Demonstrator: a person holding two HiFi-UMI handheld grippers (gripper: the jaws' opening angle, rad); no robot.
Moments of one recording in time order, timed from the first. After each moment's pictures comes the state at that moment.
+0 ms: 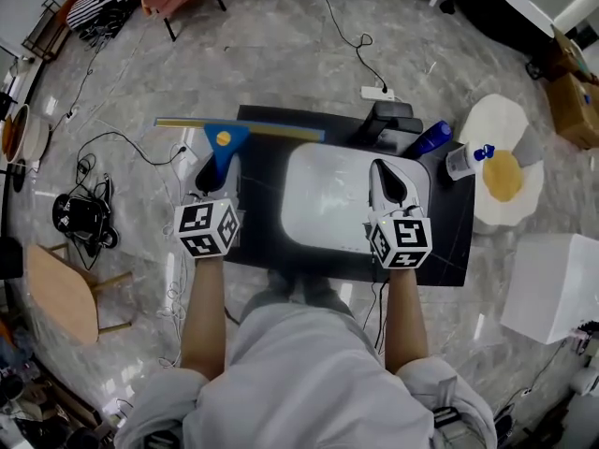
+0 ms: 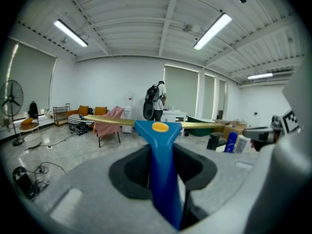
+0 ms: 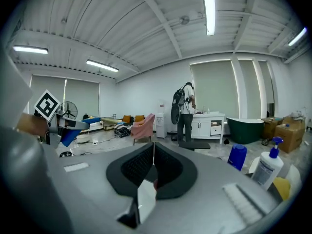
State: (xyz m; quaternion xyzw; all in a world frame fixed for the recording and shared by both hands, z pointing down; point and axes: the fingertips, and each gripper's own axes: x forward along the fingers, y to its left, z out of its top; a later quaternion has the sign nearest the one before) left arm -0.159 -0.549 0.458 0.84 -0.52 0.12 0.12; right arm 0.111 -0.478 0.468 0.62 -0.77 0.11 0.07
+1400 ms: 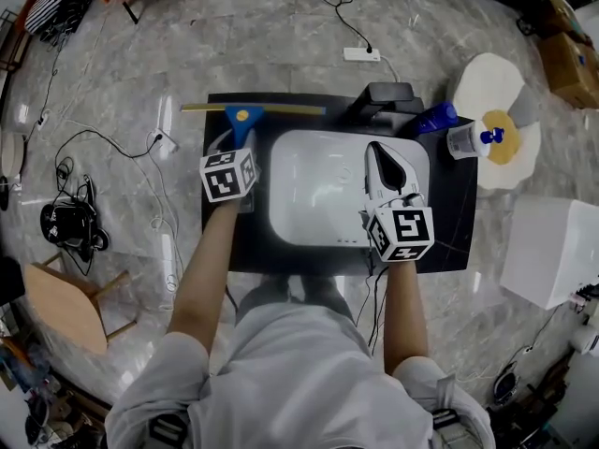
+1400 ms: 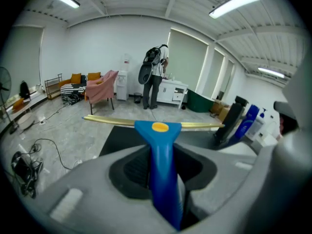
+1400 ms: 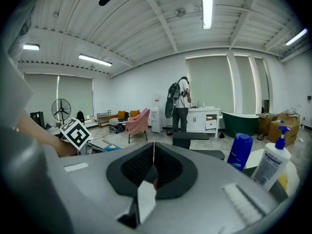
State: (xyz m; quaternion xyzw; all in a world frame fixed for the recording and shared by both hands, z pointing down) left arm -0.084 -0.662 0.656 0.81 -0.47 0.24 0.26; right arm 0.135 -0.538 0.525 0.64 -0.75 0.14 0.09
